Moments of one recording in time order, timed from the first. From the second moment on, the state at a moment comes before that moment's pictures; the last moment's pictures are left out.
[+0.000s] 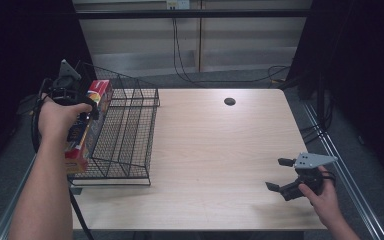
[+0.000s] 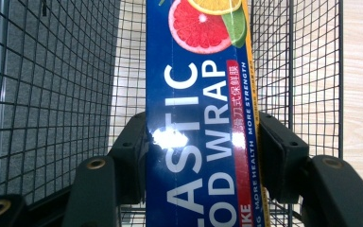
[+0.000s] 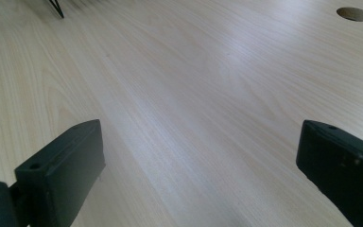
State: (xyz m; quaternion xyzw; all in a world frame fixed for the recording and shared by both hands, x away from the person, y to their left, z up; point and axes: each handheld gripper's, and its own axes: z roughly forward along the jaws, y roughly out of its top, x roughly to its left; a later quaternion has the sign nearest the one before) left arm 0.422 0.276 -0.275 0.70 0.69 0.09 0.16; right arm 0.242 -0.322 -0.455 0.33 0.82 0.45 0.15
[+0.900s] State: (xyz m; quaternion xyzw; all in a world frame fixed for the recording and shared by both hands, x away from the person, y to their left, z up) left arm 0.429 0.277 -0.288 0.70 0.70 0.09 0.13; right arm 0.242 -0.322 -0.456 0.33 0.82 0.45 0.15
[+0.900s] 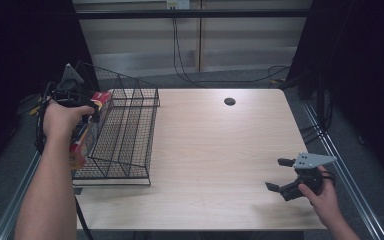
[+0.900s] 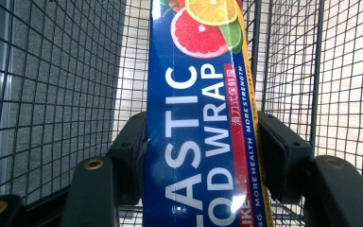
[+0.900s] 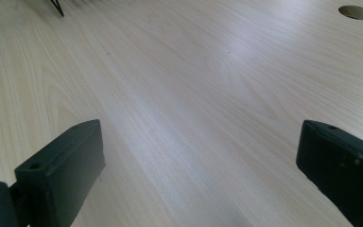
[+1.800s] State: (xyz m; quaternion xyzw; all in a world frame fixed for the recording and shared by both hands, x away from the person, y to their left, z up) left arm 0.432 0.283 -0.276 0.67 0.72 0.10 0.18; right arm 0.243 -0.322 -0.456 0.33 0.82 0.45 0.15
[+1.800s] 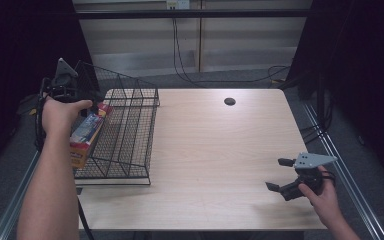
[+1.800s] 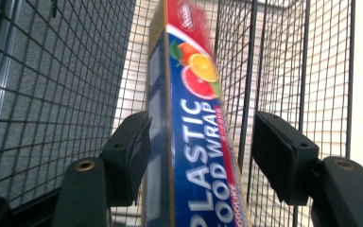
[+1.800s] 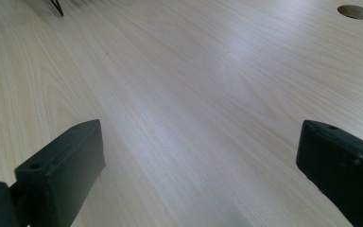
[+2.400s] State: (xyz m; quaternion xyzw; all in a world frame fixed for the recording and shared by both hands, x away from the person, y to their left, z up) left arm 0.425 0.260 -0.264 0.68 0.70 0.08 0.21; right arm 0.241 -0.322 -0.455 0.33 0.82 0.45 0.15
